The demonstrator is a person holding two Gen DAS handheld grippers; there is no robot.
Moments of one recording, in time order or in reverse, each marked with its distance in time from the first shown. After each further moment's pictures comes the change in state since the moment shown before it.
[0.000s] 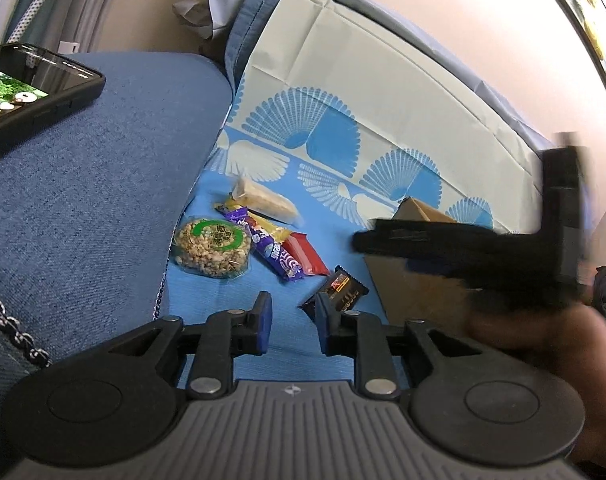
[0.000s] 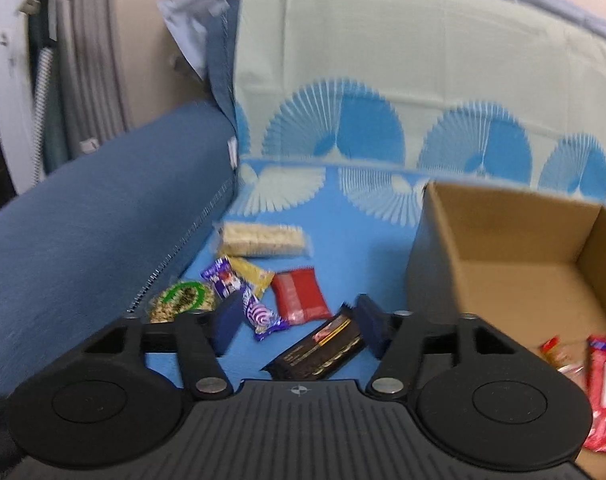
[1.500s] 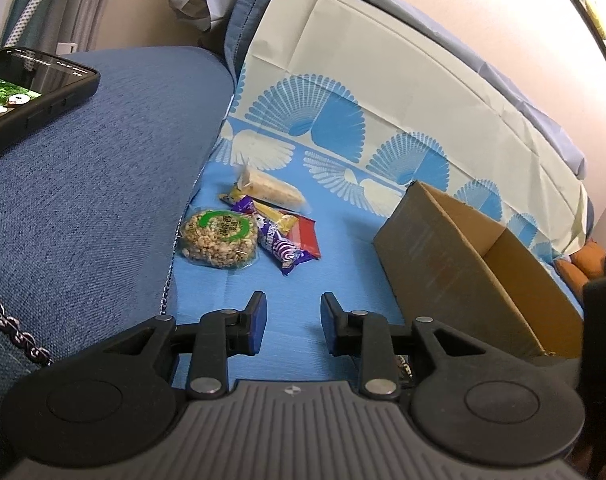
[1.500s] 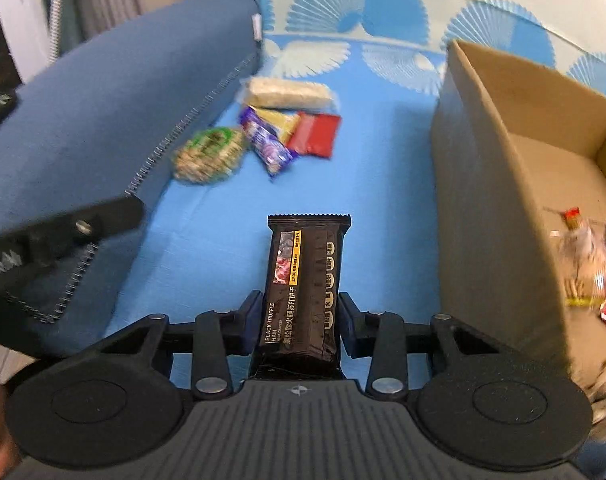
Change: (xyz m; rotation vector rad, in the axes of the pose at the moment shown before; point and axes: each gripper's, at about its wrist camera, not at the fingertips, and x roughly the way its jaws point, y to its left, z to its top) left arm 0.007 -0.006 -0.001 0.038 0.044 0.042; right arm -0.029 -0.008 -0.069 -0.061 0.284 0.068
